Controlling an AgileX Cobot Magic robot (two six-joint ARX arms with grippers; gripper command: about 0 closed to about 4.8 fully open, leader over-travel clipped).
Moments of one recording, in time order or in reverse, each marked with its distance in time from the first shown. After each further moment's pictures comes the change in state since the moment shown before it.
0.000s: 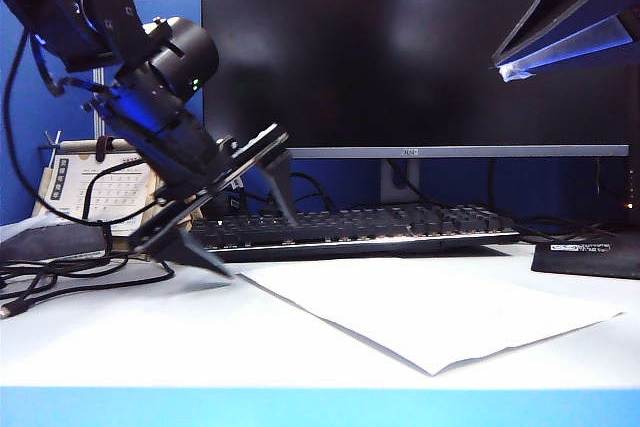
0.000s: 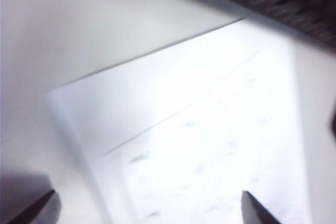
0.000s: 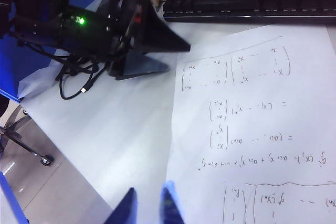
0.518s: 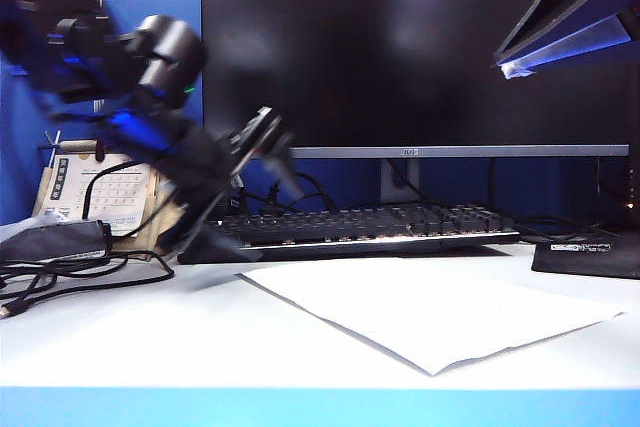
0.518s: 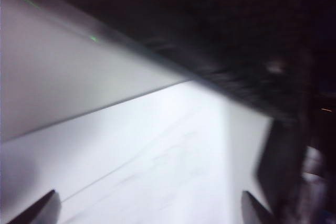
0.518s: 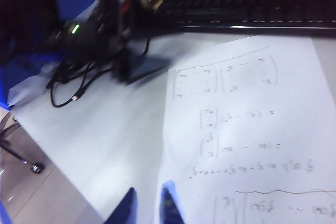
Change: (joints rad) left arm -0.003 0.026 -0.094 0.402 -0.012 -0.214; right arm 0.000 0.000 0.000 0.024 0.026 -0.001
